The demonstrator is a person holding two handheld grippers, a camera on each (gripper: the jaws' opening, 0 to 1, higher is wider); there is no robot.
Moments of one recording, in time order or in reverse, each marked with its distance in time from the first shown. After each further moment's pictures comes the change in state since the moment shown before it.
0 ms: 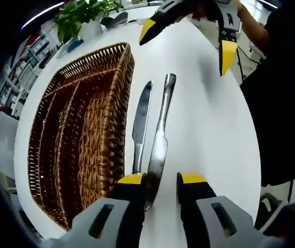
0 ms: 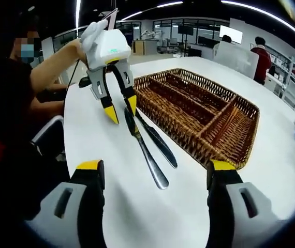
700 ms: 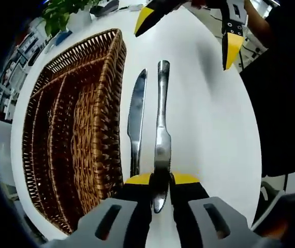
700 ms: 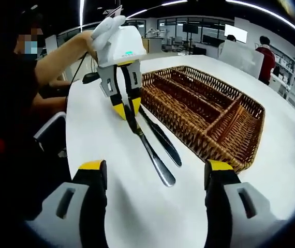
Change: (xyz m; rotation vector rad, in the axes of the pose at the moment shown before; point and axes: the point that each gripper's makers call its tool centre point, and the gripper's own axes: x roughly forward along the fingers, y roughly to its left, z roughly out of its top) left arm 0.008 -0.004 -0.007 0.055 0.121 -0.037; right arm 0.008 0.002 -0.007 -0.024 0.021 0.031
